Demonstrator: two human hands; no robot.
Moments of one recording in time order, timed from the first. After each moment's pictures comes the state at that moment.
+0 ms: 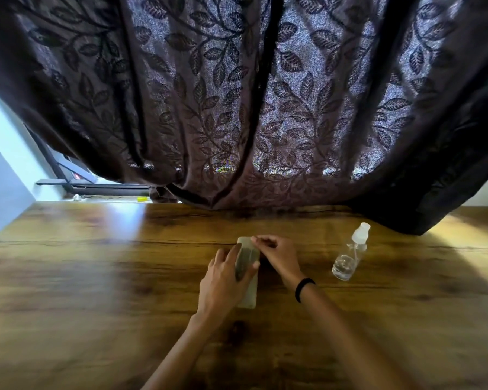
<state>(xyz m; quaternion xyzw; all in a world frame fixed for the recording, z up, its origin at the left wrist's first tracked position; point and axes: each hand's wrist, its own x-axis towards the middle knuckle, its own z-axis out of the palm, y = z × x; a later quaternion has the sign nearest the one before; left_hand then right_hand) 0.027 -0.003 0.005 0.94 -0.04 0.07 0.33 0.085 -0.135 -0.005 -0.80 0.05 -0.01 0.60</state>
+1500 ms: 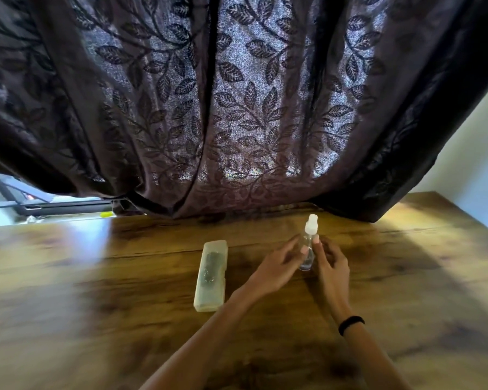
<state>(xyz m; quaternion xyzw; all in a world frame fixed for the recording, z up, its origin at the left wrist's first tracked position) 0.026 -0.124 0.054 0.80 -0.25 -0.18 0.52 0.005 -0.247 0.010 -0.70 0.14 -0.24 0.66</state>
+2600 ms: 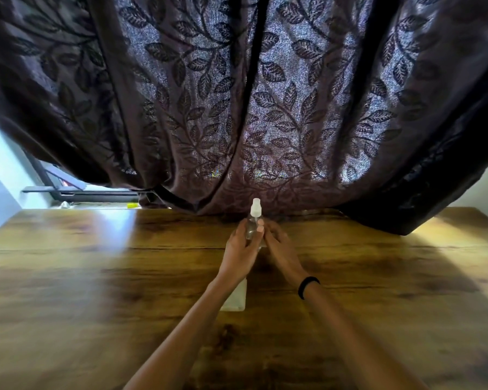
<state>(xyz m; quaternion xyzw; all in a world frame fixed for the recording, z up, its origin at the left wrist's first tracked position) 0.068 -0.047 0.036 0.82 -0.06 0.02 0.57 0.077 -0.151 0.029 -0.78 0.01 -0.02 0.63</state>
